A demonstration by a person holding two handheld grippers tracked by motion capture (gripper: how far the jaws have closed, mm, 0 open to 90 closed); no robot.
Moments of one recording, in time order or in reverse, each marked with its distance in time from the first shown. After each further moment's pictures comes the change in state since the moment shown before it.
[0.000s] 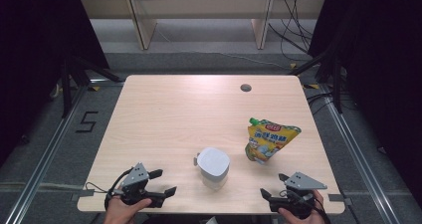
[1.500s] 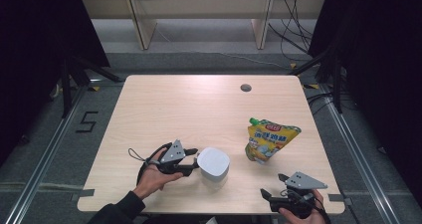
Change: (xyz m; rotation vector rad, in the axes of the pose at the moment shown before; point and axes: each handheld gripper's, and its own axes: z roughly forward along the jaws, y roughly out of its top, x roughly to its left) left arm 0.012 0.056 0.097 -0.021 -0.080 0.332; right arm -0.002 -0.002 0.001 0.007 0.015 0.007
